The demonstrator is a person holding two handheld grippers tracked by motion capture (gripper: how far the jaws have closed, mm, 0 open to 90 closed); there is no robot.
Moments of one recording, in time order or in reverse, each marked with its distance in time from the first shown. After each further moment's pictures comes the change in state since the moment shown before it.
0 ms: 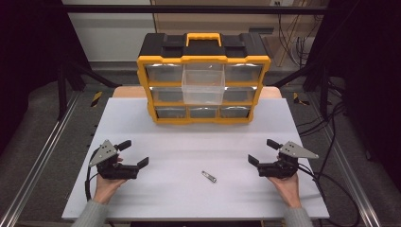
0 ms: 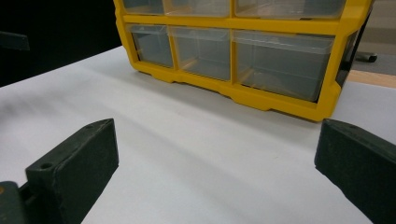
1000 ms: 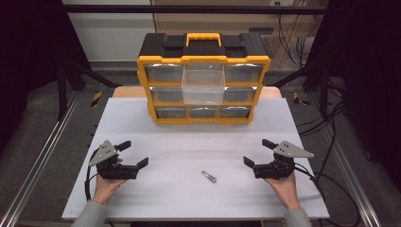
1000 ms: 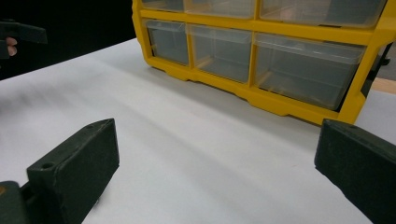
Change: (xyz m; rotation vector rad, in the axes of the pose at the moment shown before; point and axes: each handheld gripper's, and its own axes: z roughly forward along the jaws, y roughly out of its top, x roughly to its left) left arm 0.001 -0.001 0.000 0.010 0.001 -0.004; right arm 0.016 0.011 0.004 0.032 0.030 -0.043
